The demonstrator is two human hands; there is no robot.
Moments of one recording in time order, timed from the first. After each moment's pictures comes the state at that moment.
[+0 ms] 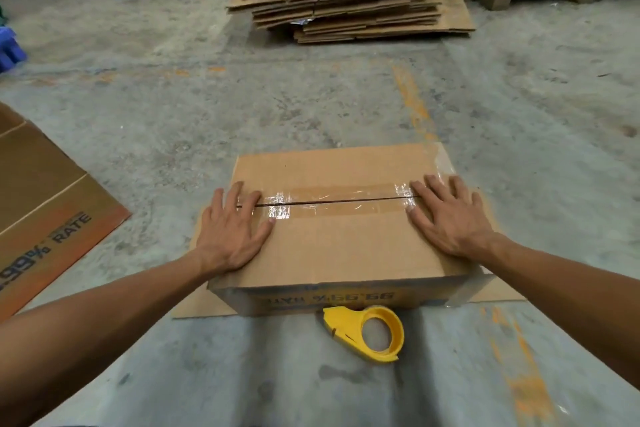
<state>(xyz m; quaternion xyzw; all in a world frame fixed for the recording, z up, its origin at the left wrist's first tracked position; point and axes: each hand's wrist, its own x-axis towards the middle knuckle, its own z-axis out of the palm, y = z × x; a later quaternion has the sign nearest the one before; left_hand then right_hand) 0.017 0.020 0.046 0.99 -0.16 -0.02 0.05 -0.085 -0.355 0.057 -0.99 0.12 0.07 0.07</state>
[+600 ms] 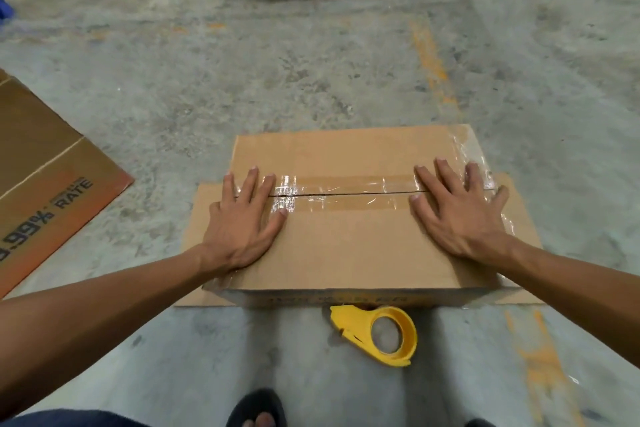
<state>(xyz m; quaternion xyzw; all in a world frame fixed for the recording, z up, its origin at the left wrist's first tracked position) -0.019 0.025 0.032 0.98 -0.19 -0.07 0.07 -0.113 -0.319 0.044 -0.99 0.14 0.07 0.06</state>
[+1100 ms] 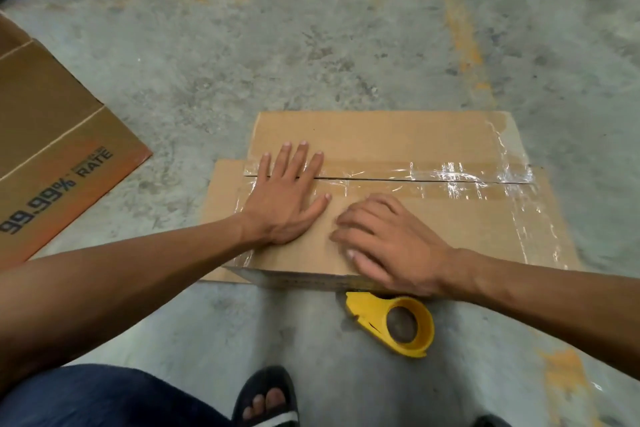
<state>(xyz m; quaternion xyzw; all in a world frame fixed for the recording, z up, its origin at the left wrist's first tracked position) -0.026 -0.014 0.031 0.95 -0.30 -0.05 0.02 -0.137 -0.219 0.061 -0.93 -0.34 -0.04 0.12</state>
